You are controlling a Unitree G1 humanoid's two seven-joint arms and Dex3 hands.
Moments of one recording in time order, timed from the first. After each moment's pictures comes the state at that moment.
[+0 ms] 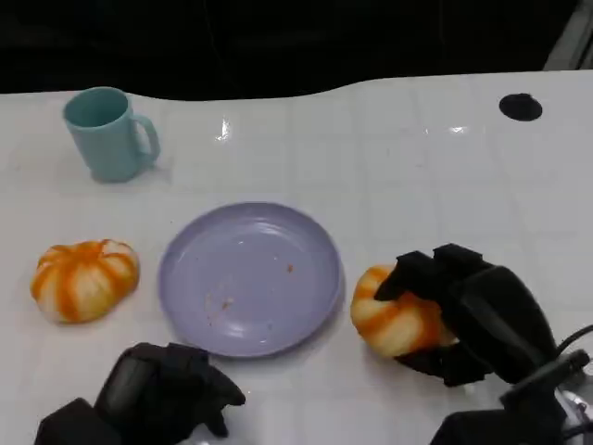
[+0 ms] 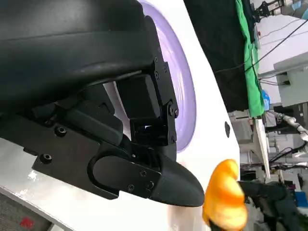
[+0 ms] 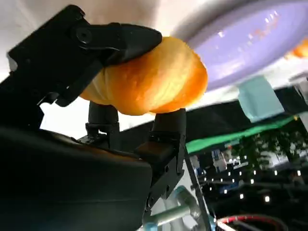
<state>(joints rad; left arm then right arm) -0.11 0.03 0.06 0.87 -0.09 -0.83 -0.41 -0.27 -0.29 0.40 0.45 -0.75 -0.54 -0.47</state>
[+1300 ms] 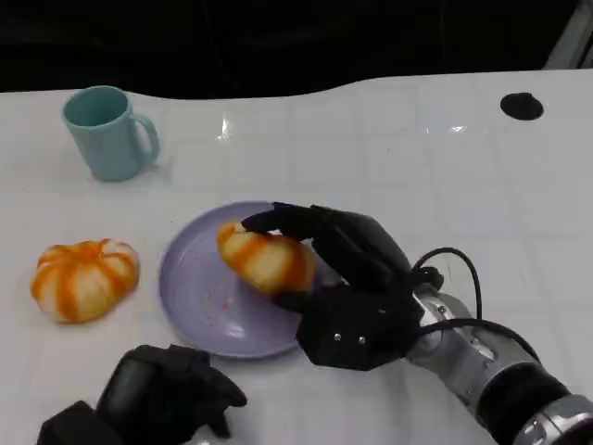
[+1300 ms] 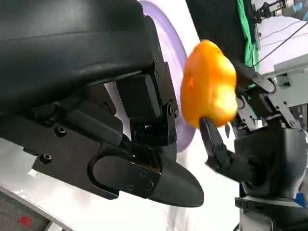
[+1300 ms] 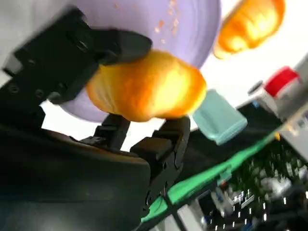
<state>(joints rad) -0.11 0.03 0.05 0.89 -0.10 -0.85 -0.41 -0.69 0.07 0.45 0.97 -0.58 -0.48 -0.20</state>
